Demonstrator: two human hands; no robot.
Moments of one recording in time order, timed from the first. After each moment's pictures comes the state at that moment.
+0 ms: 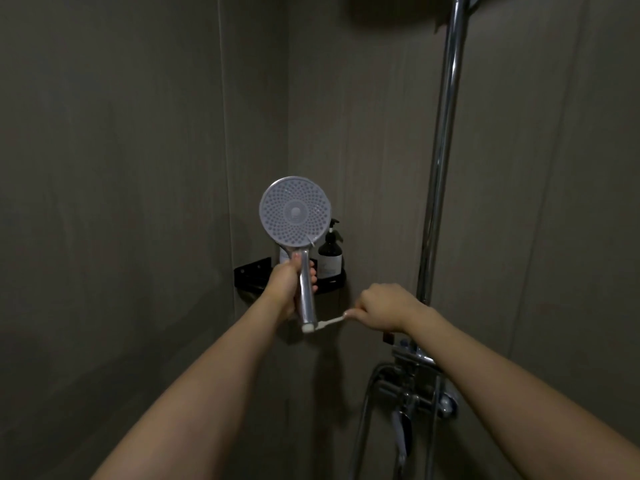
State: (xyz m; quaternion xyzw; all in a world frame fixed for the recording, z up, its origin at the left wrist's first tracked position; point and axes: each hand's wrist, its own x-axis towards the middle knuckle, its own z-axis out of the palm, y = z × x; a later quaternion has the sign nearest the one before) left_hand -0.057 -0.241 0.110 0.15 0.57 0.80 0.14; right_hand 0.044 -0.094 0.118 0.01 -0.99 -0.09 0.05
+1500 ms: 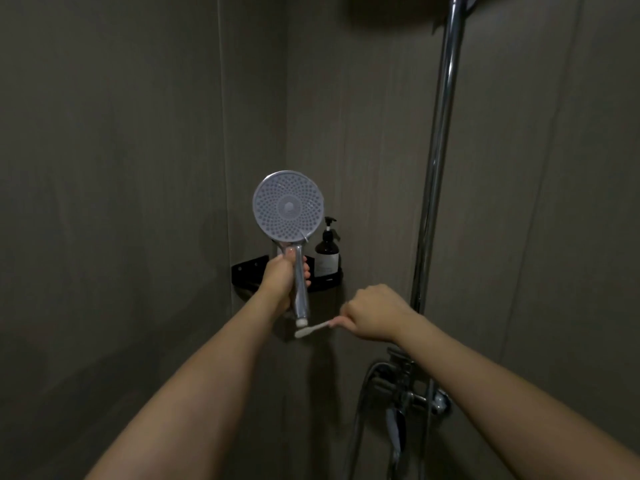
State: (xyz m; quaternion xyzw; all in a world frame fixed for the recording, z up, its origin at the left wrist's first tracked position) left_hand -0.065 -0.239 0.111 0.13 0.58 0.80 0.11; right_hand 0.056 -0.109 0.110 0.09 -0.96 -0.22 0.13
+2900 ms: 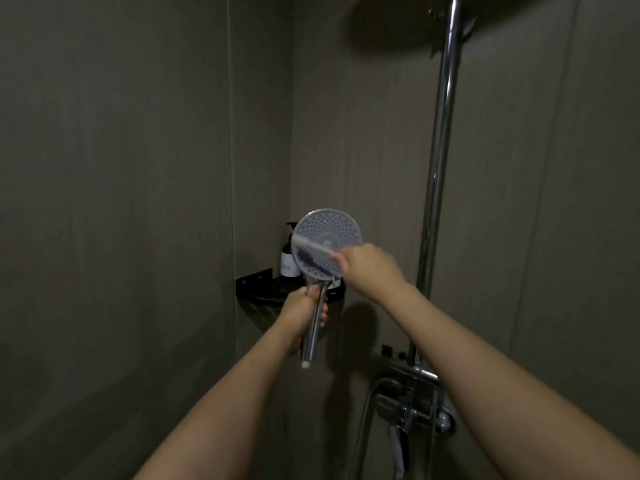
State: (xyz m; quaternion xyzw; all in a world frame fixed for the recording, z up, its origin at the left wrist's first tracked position) left_hand -0.031 -0.228 0.091 0.18 0.65 0.73 0.10; right_hand 0.037 -0.126 0.172 -0.11 -0.92 0.22 0.30
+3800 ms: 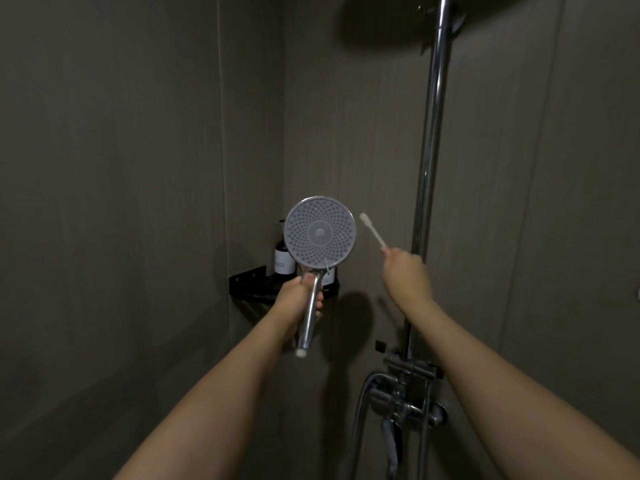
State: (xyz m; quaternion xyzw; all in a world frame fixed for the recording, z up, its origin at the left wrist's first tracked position) left_hand -0.028 -0.225 0.103 0.19 0.61 0.75 0.13; right_hand 0.064 -0.081 0.149 -0.20 -0.89 0.21 0.36
